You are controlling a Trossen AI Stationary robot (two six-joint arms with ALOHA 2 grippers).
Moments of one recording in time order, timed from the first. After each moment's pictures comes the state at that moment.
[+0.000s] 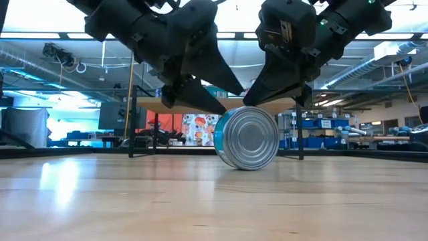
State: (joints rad) left arm -0.25 1.73 0.94 0.18 -0.30 -0.50; right arm 0.27 1.63 0.85 0.05 0.28 0.70
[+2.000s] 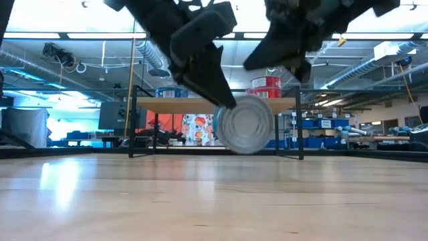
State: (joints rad) left arm -0.26 1.81 1.21 -0.28 -0.40 -0.28; right arm 0.29 1.50 0.85 0.06 0.33 0.63
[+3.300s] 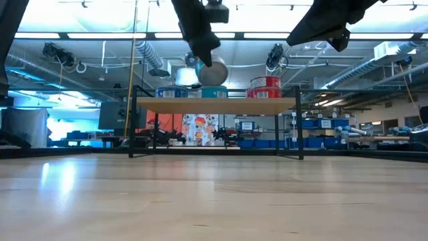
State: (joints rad) left arm 0.13 1.77 1.69 -0.85 -0.82 0.20; right arm 0.41 1.24 0.85 -0.31 0.57 0.63
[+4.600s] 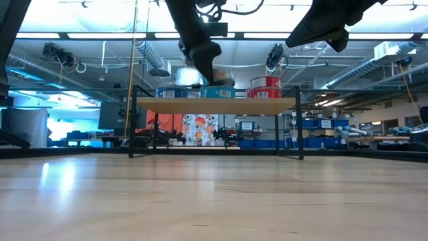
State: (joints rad) left arm 0.19 1.78 1.62 -0.81 -0.59 0.13; right arm 0.40 1.24 0.85 -0.32 0.57 0.62
